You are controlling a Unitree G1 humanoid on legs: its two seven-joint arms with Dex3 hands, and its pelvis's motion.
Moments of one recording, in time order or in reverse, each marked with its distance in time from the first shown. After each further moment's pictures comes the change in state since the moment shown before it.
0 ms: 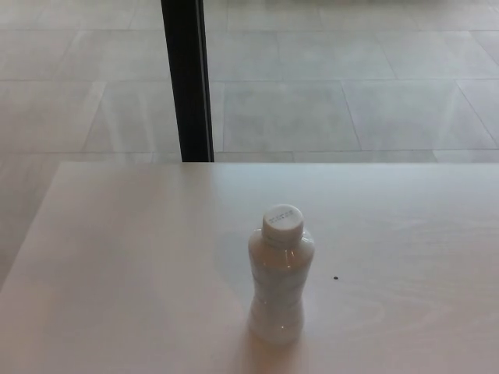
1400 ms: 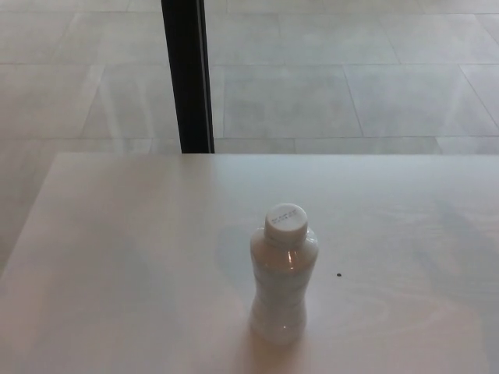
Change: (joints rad) left_arm -0.484 0.069 -0.195 -1.200 -0.172 0.152 -0.134; right_arm -0.400 -0.026 0.210 -1.032 0.216 0.205 0.219
